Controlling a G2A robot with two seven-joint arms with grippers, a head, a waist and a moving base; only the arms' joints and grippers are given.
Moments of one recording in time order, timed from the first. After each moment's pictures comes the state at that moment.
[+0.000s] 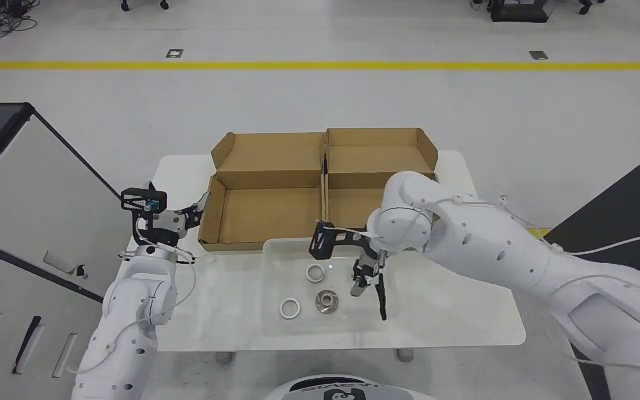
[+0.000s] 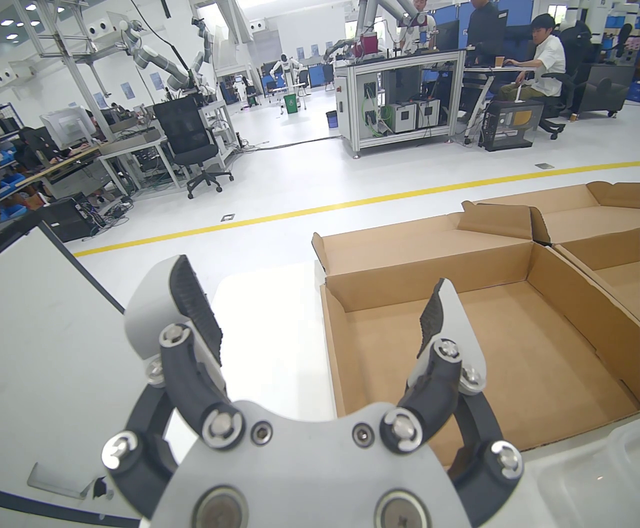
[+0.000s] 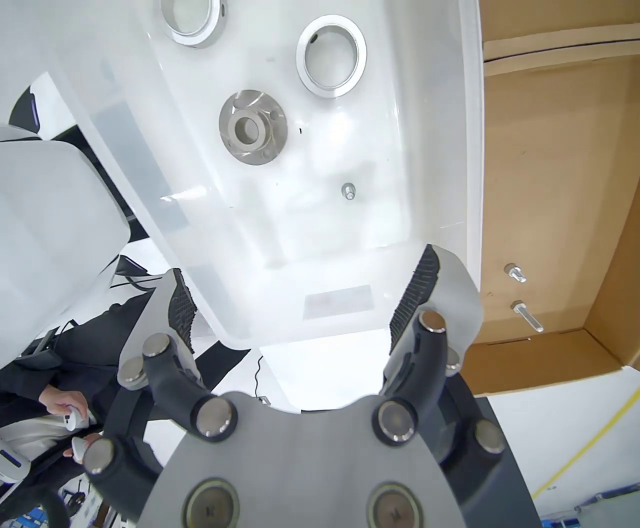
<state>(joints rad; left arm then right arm) 1.73 -1.15 -1.60 -1.80 1.33 0.00 0.00 -0.58 -1.03 0.37 -1.73 -0.38 -0.18 1.53</state>
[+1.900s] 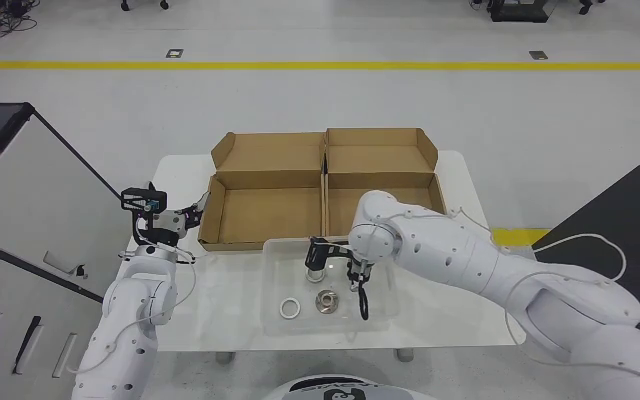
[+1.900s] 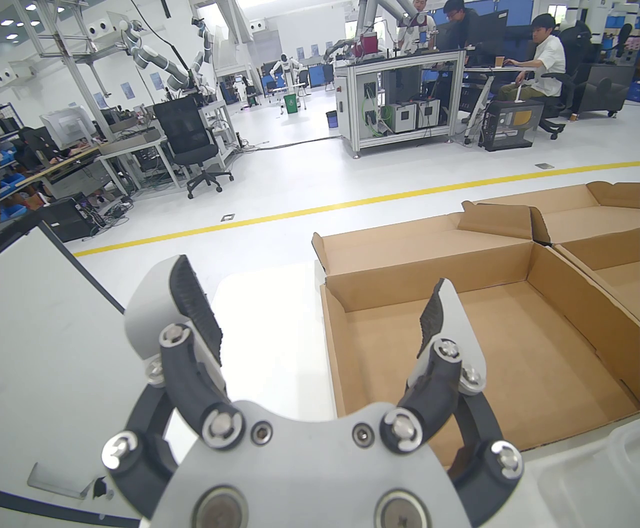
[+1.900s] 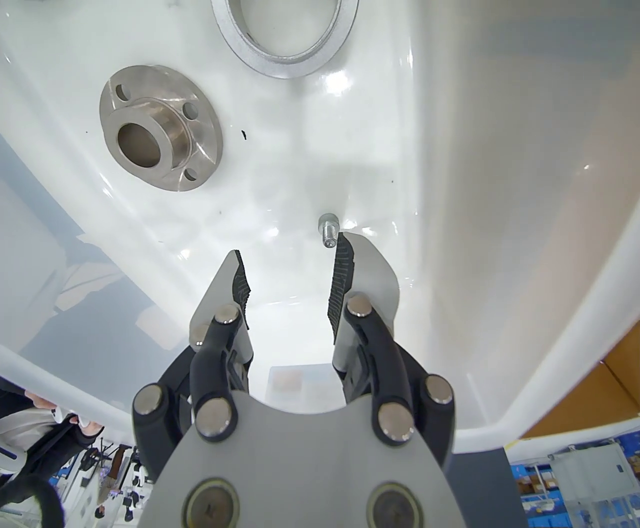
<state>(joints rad) 1.73 -1.15 -1.60 -1.80 1.33 0.00 0.00 -0.62 -1.18 0.25 -1.48 -0.54 -0.26 1.49</state>
